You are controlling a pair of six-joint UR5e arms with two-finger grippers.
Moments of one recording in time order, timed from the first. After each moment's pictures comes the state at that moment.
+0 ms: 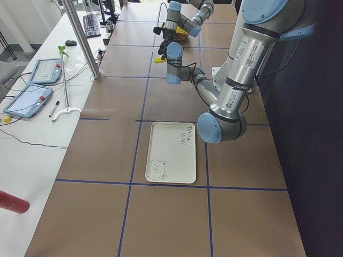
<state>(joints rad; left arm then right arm) -0.65 -2.01 -1.76 -2.55 -2.22 -1.07 0.57 -0.86 1.64 -0.92 1.91 1.75</state>
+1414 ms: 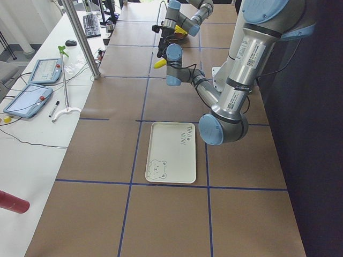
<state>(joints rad) -0.68 -1.97 -1.77 -2.55 -2.21 -1.17 0.60 -0.86 1.64 -0.93 1.90 1.75</state>
